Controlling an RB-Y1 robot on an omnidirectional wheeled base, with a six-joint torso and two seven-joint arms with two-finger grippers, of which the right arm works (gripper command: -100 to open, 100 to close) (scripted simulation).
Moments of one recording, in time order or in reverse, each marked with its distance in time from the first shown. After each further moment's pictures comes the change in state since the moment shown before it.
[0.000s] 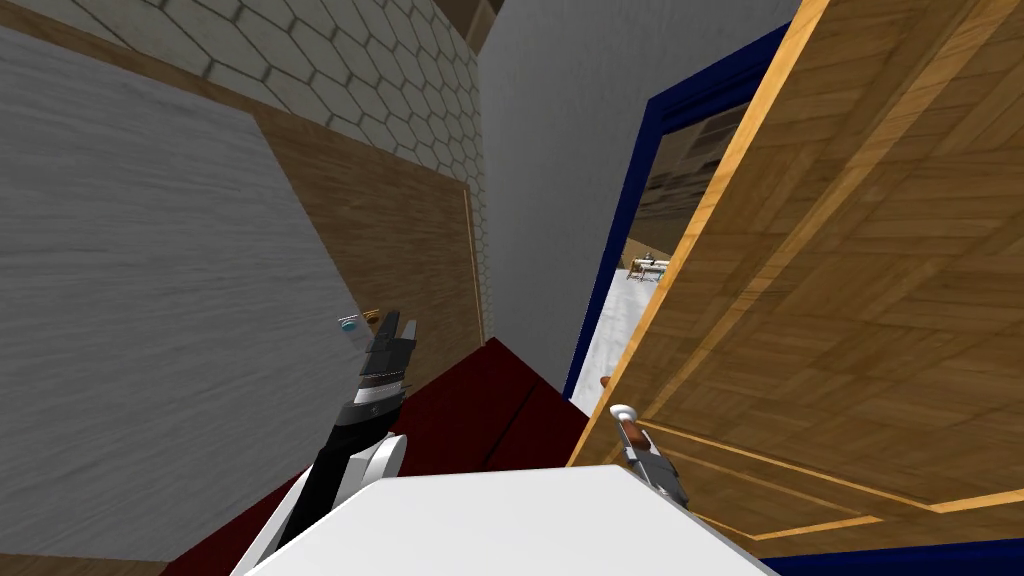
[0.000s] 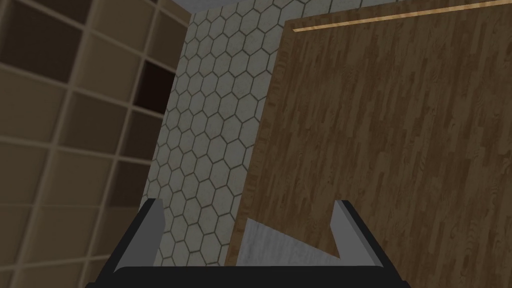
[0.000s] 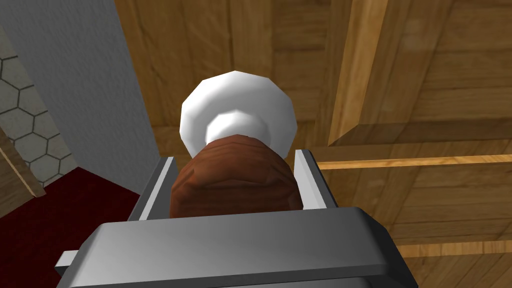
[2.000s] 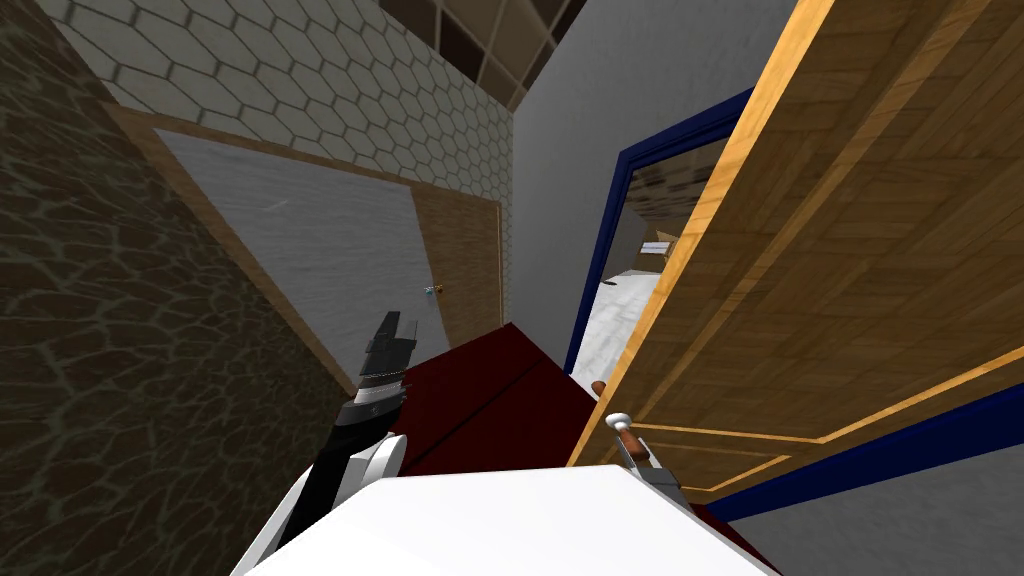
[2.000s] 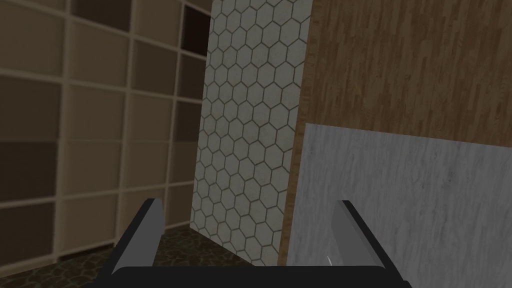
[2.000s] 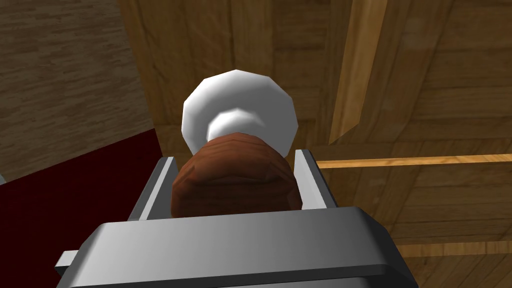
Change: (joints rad) arm -0.015 -0.063 0.158 0.088 0.085 -0.130 -0.118
